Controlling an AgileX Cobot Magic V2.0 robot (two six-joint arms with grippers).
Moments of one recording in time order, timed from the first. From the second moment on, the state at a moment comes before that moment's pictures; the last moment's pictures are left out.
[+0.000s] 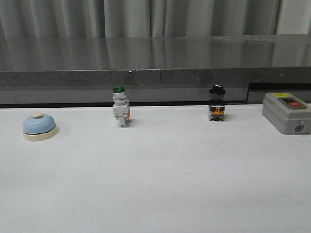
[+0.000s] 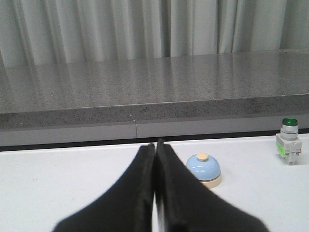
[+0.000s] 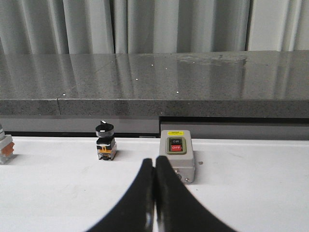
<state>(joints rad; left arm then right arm) -0.01 0.00 0.00 0.02 0.06 0.00 0.08 0.00 0.03 0.00 0.00 0.04</state>
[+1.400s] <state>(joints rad) -0.01 0.65 -0.72 -0.09 0.67 0.00 0.08 0.00 0.03 0.00 0.00 0.04</state>
